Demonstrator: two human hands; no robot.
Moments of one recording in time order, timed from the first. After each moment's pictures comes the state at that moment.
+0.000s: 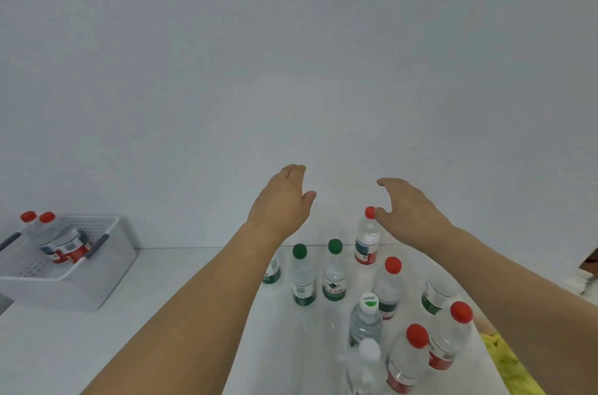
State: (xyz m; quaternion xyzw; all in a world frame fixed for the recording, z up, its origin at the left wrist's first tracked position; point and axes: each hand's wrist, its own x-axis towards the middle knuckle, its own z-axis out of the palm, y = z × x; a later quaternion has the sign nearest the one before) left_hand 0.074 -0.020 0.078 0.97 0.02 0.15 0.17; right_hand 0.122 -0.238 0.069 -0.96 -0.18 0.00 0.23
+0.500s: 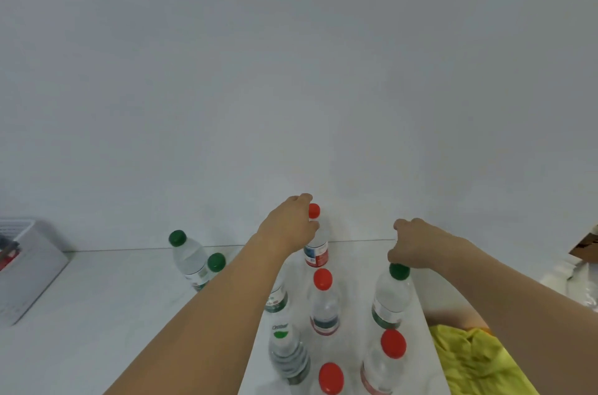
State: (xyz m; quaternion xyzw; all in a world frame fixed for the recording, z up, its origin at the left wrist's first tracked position) left_hand 0.196 -0.155 -0.020 0.98 0.07 -0.04 0.19; right_hand 0.221 -0.369 -0.007 -0.96 -0.08 0.25 0.06
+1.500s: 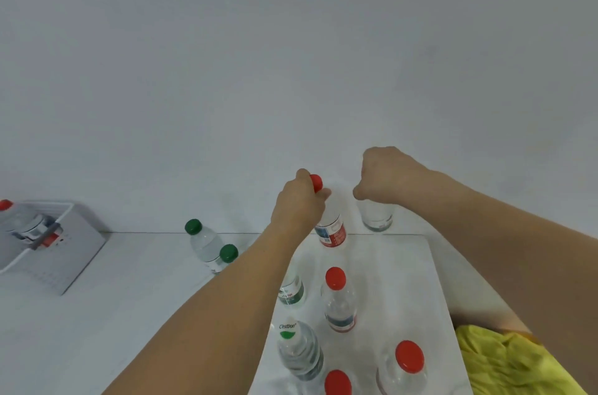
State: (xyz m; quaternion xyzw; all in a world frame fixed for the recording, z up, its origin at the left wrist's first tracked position) left_hand 0.231 -0.161 -0.038 0.93 0.22 0.08 0.28; right_hand 0.274 -0.305 0.036 -0.96 -0.19 0.13 0.18
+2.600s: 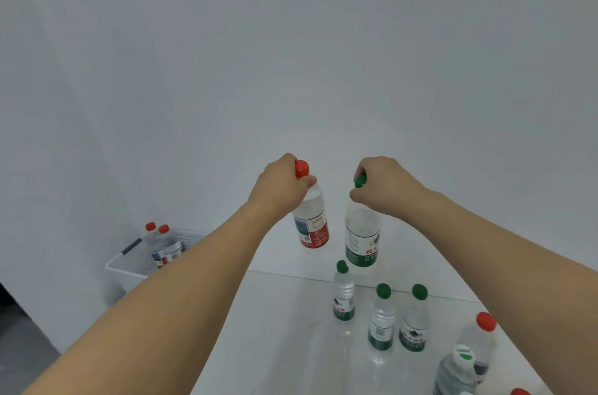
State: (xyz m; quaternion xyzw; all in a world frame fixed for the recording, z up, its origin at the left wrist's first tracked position) left_hand -0.003 0.113 0.201 0.92 0.18 0.24 0.24; right_hand 0.061 -0.064 0.212 -0.91 -0.31 -0.05 0.27
